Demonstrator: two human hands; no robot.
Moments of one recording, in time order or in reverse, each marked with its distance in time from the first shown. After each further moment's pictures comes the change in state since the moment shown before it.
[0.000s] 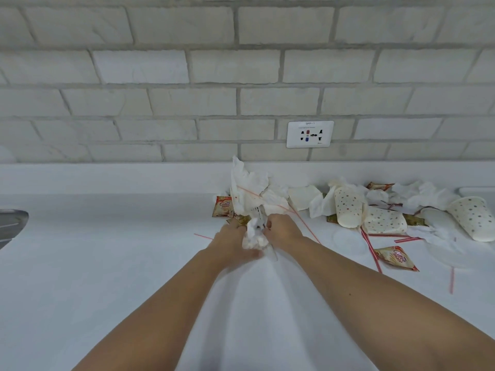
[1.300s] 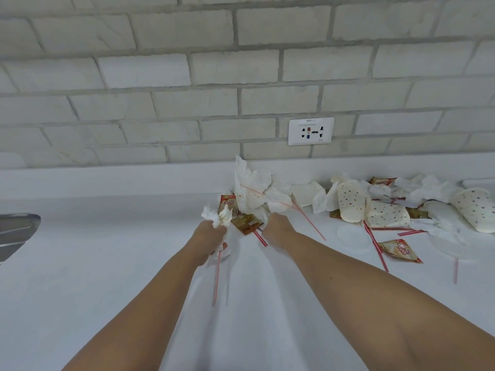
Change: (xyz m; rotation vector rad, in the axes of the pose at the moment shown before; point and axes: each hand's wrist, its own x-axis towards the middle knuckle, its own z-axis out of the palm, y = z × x) left_hand -0.037 -0.008 -0.045 -0.872 0.085 -0.482; right_hand -0.008 -0.018 0.006 0.101 -0.059 0.118
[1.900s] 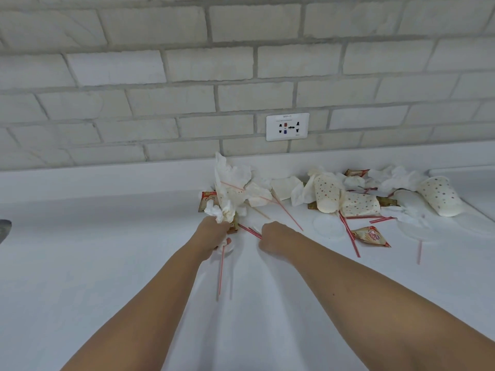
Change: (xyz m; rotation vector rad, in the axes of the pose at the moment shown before) left_hand -0.008 0.012 0.037 -0.019 -0.081 0.007; right_hand -0.035 0.035 -0.014 -0.319 -0.134 -0.088
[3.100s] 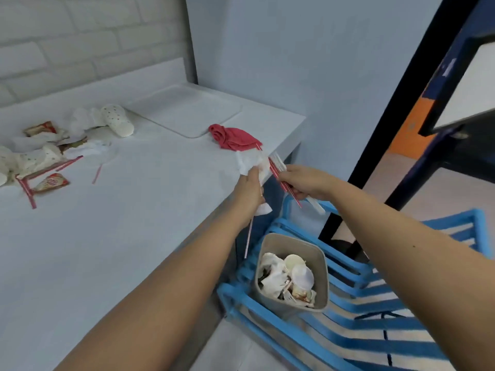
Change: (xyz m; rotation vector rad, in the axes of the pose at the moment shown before) left_hand -0.373 0.018 0.502 0.027 -0.843 0.277; right_hand -0.497 0.423 0.056 0.990 0.401 0.643
